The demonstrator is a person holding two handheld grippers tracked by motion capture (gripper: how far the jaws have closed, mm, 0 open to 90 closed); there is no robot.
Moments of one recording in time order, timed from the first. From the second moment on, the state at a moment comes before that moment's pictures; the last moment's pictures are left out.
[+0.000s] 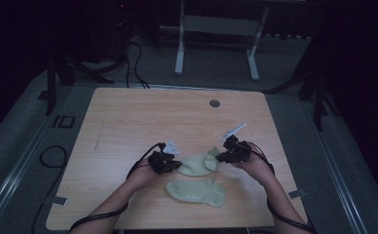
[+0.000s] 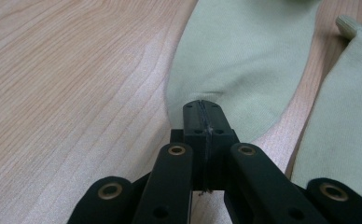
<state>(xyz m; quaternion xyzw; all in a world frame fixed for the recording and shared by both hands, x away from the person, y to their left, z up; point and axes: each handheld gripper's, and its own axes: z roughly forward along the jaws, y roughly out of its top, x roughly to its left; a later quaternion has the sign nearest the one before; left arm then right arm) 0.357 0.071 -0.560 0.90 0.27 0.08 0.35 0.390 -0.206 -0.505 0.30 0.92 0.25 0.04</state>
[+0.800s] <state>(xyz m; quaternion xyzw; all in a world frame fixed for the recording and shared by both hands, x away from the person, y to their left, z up) 0.353 0.067 -0.523 0.88 0.27 0.10 0.38 0.392 -0.230 -0.492 0.36 0.90 0.25 0.07</state>
